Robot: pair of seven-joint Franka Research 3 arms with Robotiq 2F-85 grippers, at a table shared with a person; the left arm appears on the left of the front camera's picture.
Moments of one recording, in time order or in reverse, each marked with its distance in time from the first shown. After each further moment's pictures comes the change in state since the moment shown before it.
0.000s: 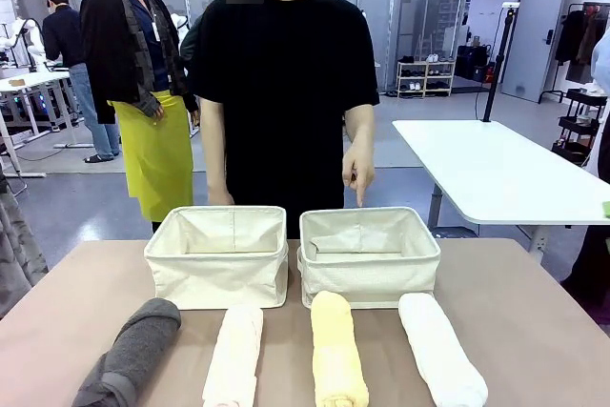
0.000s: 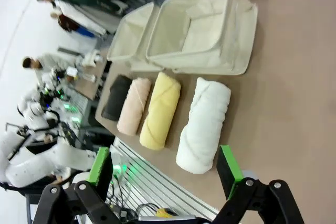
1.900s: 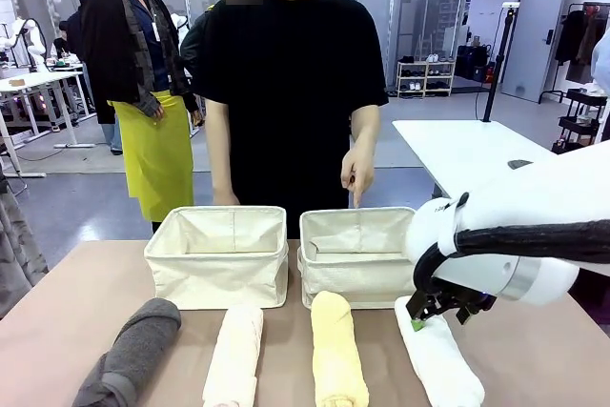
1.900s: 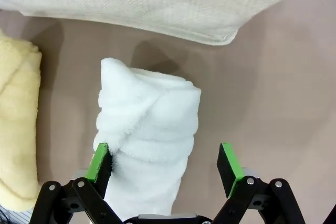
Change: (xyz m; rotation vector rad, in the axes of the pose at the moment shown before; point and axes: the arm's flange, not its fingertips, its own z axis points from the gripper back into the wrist) left arm 0.000 0.000 0.000 0.000 0.003 0.002; right arm -0.035 0.008 -0.305 -0.787 0.375 0.209
